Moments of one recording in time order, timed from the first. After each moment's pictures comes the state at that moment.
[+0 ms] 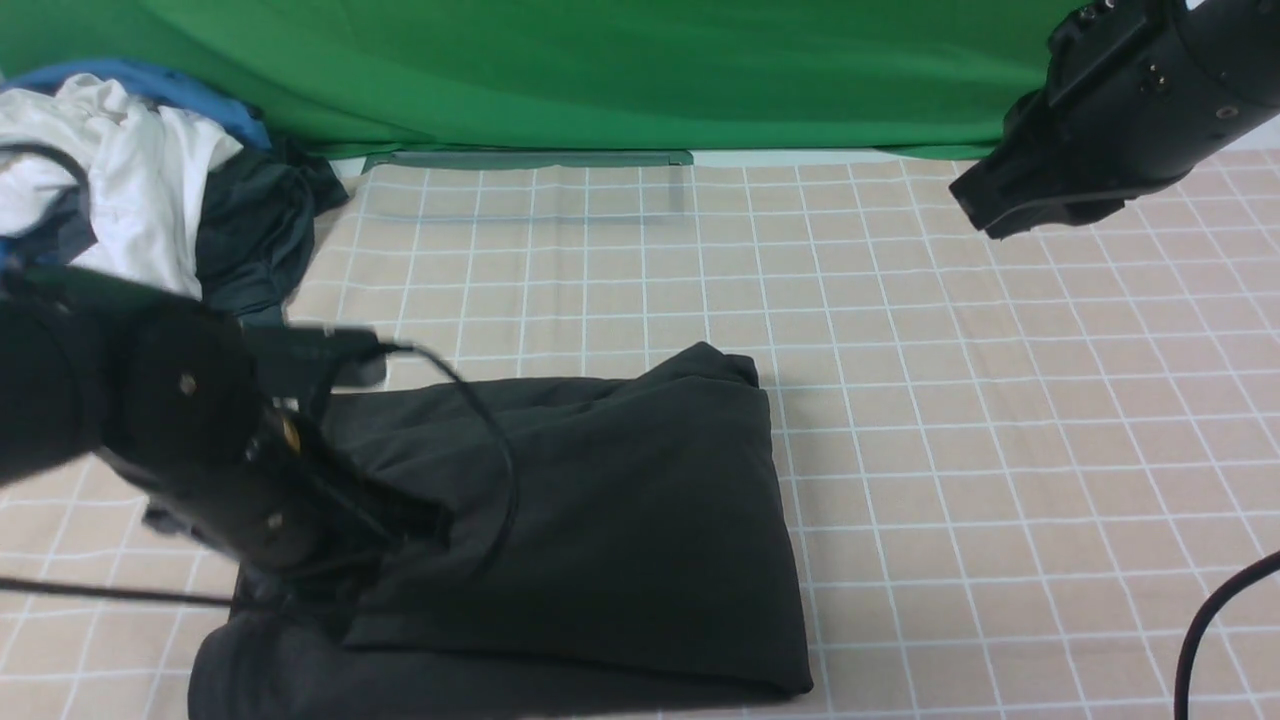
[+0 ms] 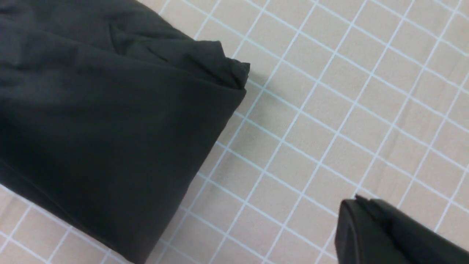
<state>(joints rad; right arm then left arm) 0.44 1.49 -1.52 0.02 1.10 -0.08 -0.37 1.43 -0.84 -0.04 0.77 -0.19</state>
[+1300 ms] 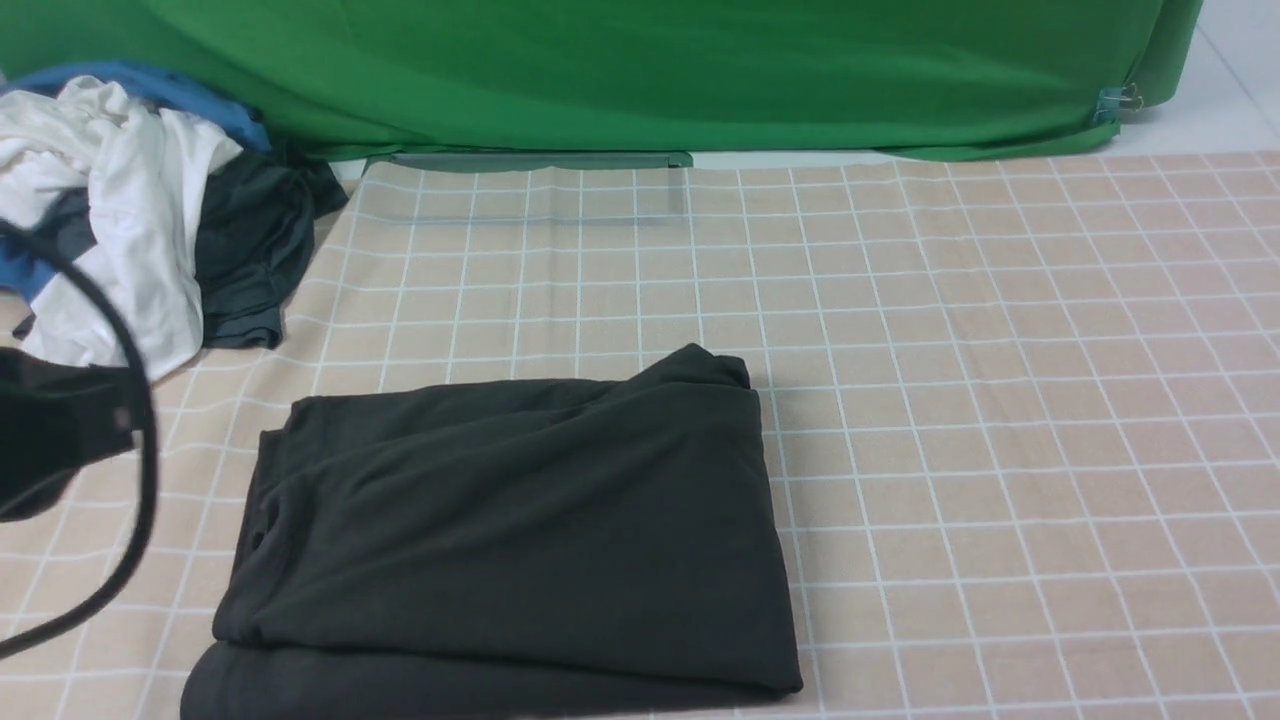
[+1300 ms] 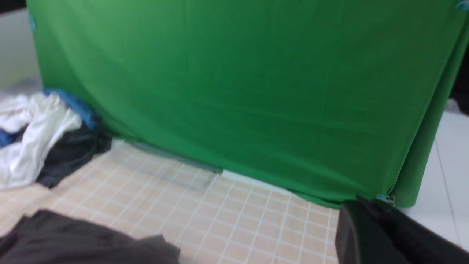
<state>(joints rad) 0.43 0.46 -1.16 -0.18 0.85 0.10 -0.03 0.68 -0.74 -0.33 0.77 0.07</state>
